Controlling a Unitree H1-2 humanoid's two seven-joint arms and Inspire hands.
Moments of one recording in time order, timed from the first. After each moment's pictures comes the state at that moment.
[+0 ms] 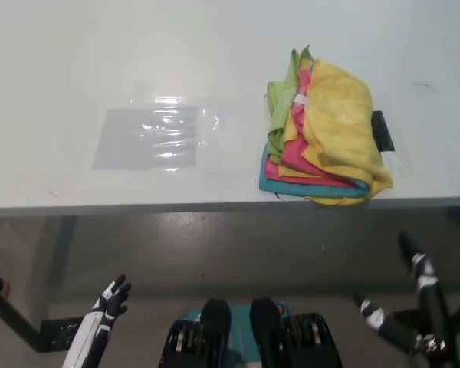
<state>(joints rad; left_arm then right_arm) 0.09 0.17 -0.02 0.11 0.06 -0.16 -0.06 0.07 -0.05 0.00 -0.10 -0.25 -0.29 -0.10</state>
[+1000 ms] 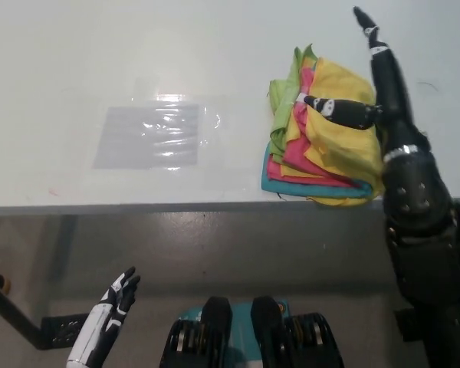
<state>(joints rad) 0.07 0.18 -0.04 0.09 0.08 -0.15 -0.09 -0.73 -0.07 0.04 0.30 -0.43 0.18 -0.05</state>
